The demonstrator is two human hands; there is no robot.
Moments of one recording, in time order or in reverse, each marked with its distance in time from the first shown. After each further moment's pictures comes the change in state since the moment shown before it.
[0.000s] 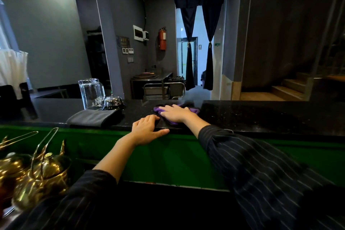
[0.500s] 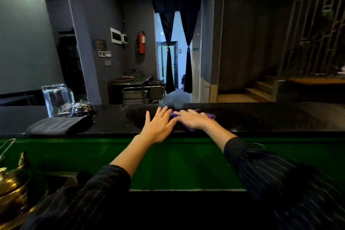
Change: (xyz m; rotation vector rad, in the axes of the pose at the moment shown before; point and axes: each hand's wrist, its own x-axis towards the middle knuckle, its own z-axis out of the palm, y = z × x) left_hand 0.030 0.114 0.023 -0.019 0.021 0.227; right_hand -0.095 0.115 -0.012 -0.043 0.070 0.166
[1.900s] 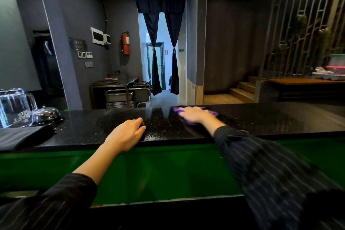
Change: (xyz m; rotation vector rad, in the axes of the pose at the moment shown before) left_hand 0.017 -0.014 0.006 -0.061 0.118 0.036; right_hand 0.032 0.105 -0.013 0.139 0.024 0.292
